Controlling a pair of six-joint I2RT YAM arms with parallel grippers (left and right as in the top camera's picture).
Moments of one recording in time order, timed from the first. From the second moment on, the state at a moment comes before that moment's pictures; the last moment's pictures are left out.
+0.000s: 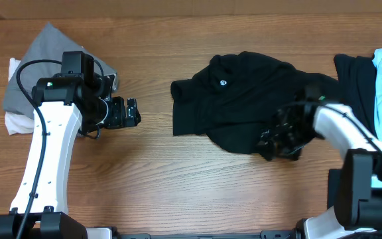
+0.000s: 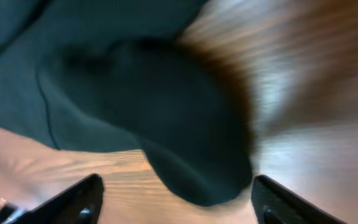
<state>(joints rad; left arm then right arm) 0.02 1.54 1.38 -1.23 0.27 -0.07 0.00 1.73 0.96 -0.87 -0.50 0.34</state>
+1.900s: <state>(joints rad) -0.15 1.54 1.32 -1.22 0.31 -0.04 -0.02 1.72 0.88 -0.89 -0.46 0.49</state>
